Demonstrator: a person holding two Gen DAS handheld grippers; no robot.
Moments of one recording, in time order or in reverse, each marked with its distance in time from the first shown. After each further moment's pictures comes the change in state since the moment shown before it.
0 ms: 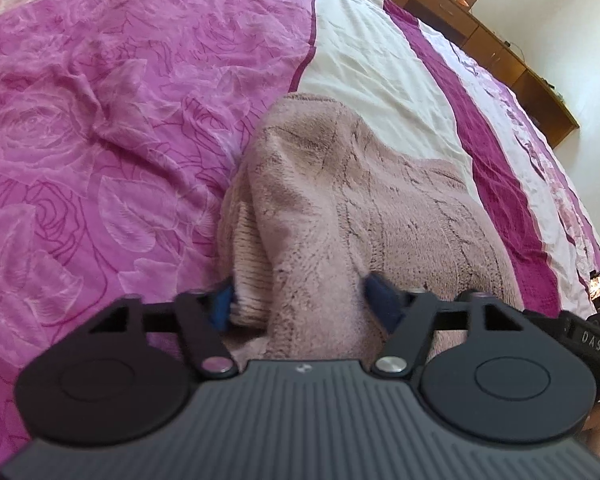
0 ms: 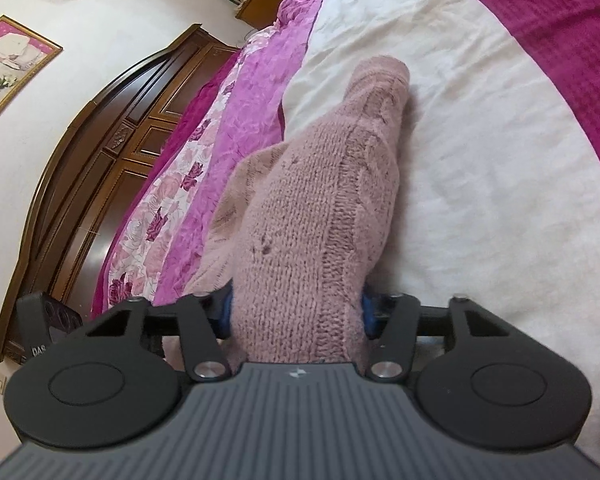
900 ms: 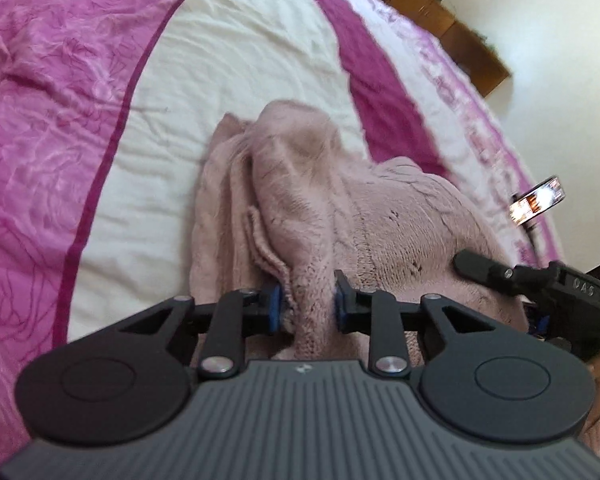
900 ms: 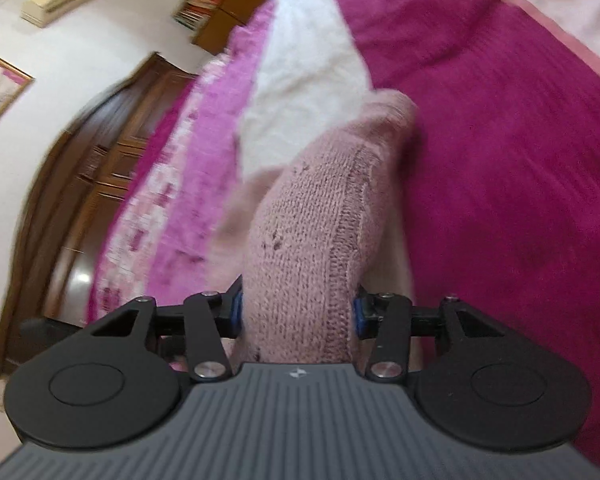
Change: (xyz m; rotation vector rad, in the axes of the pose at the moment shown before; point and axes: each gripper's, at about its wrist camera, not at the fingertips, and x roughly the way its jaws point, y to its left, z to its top) left arm -0.029 -0.089 -0.076 0.105 0.122 -0.163; right arm -0.169 -0.019 -0.039 0.080 -0.039 -0.149
